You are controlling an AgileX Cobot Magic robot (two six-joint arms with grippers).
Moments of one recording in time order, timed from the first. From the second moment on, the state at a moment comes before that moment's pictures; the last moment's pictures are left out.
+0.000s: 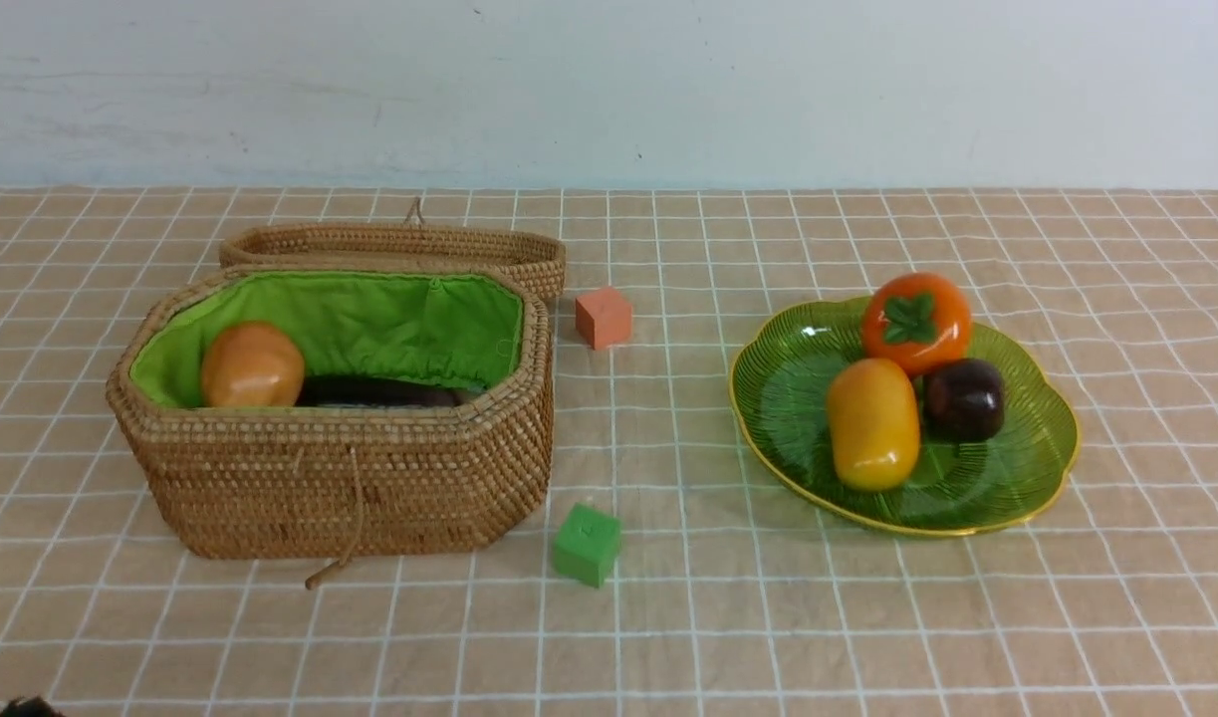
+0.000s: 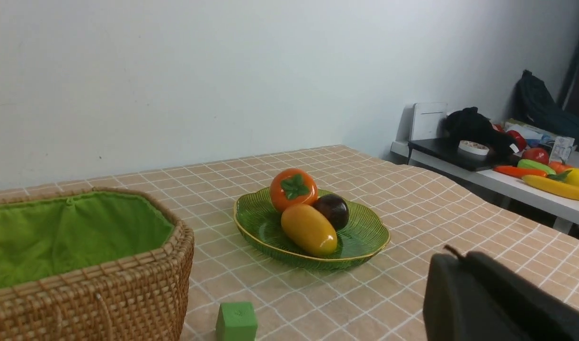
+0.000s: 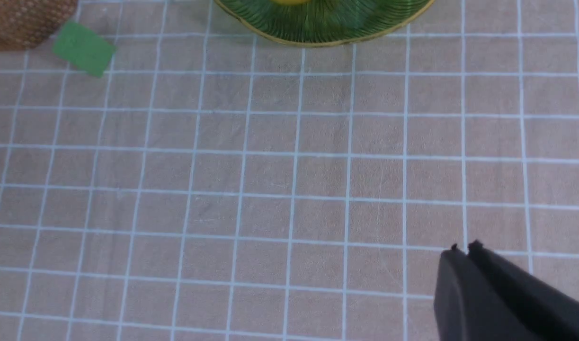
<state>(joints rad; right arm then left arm) 0.00 0.61 -0.89 0.21 1.22 -0.04 -0.65 -0.01 -0.21 -0.29 0.21 0.11</state>
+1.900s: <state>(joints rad) 0.00 -0.01 0.01 0.01 0.40 0.17 -0.65 -0.01 -0.02 -0.29 0.20 0.11</state>
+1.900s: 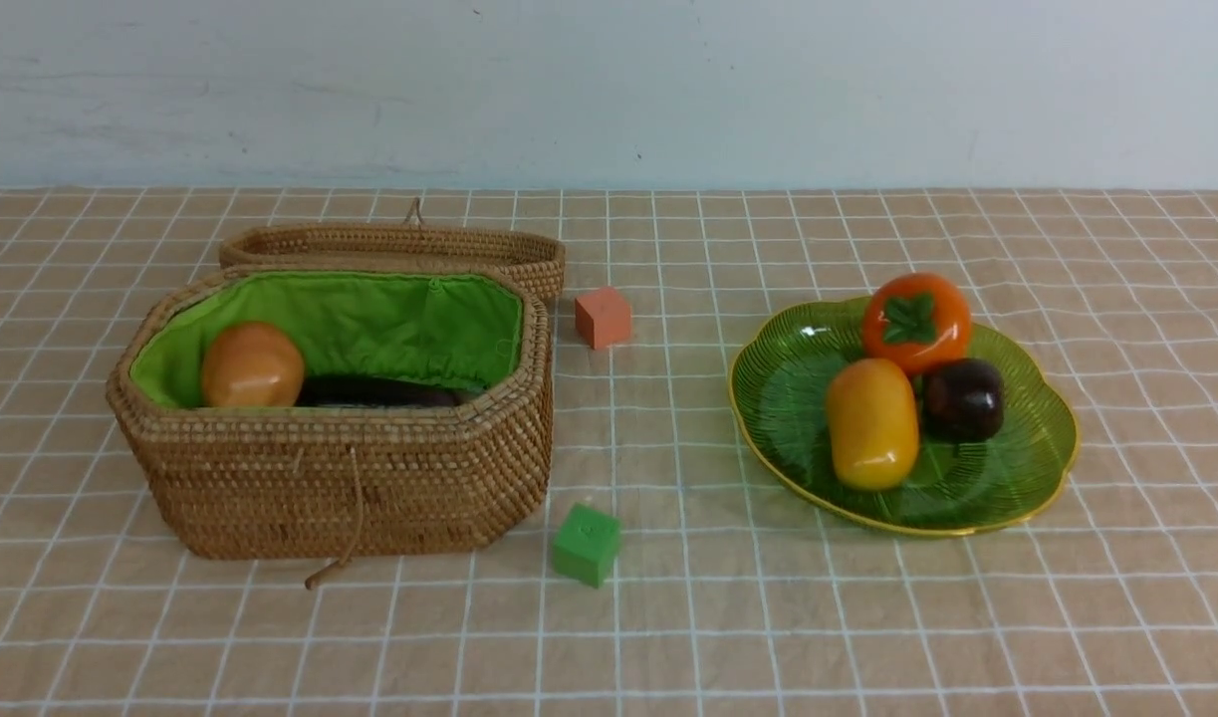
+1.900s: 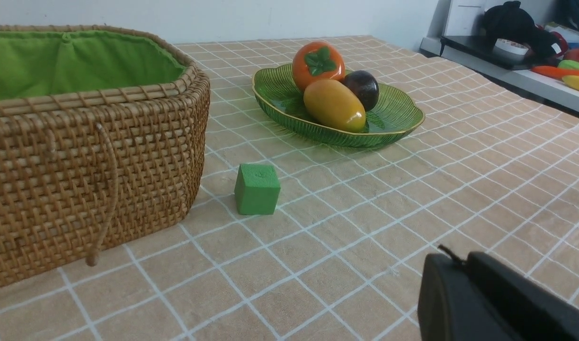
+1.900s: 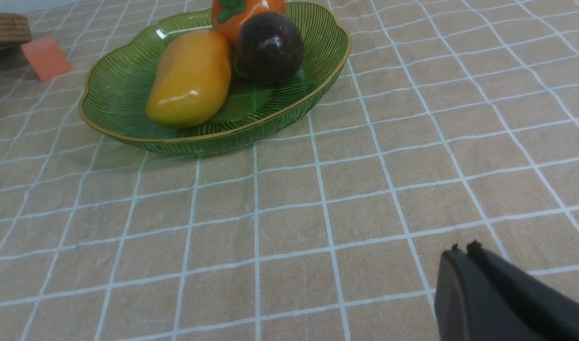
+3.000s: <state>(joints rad) 0.00 -0.01 0.01 0.01 0.40 0.17 -0.09 -0.01 0.03 0.01 0.28 -0.25</state>
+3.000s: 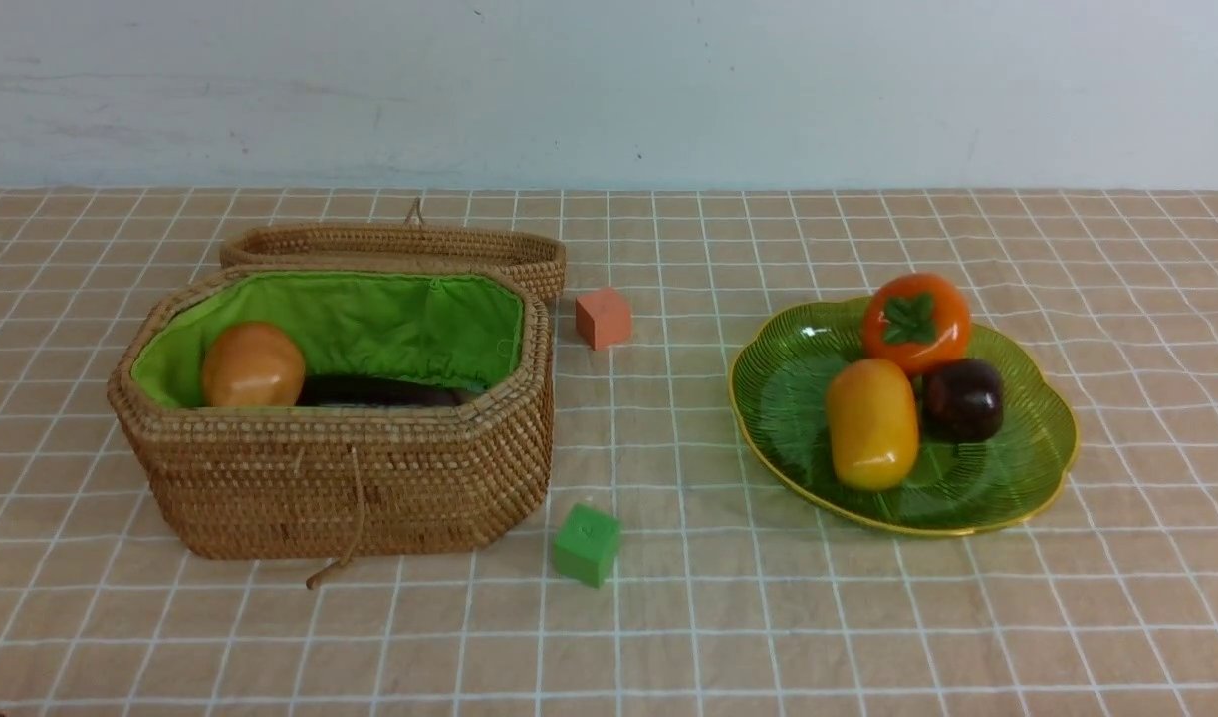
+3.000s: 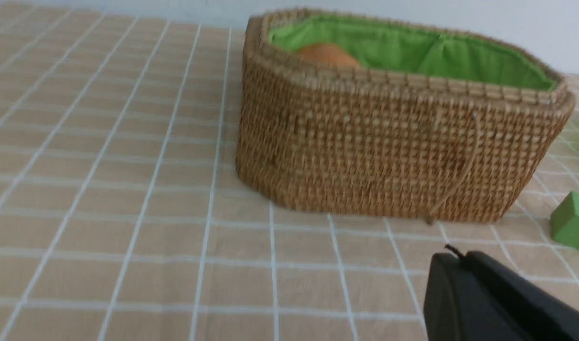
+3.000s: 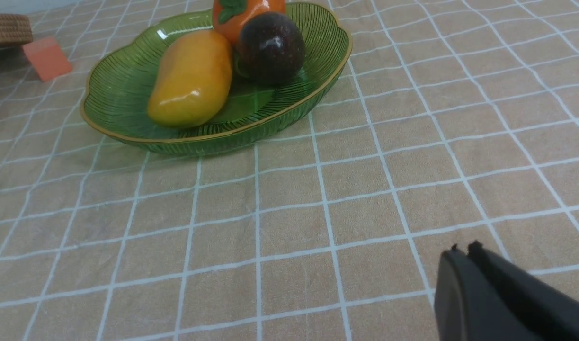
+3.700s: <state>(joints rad) 0.00 -0.01 0.01 0.01 0.40 0.17 -0.09 -0.01 0.03 0.04 0.37 -0.45</state>
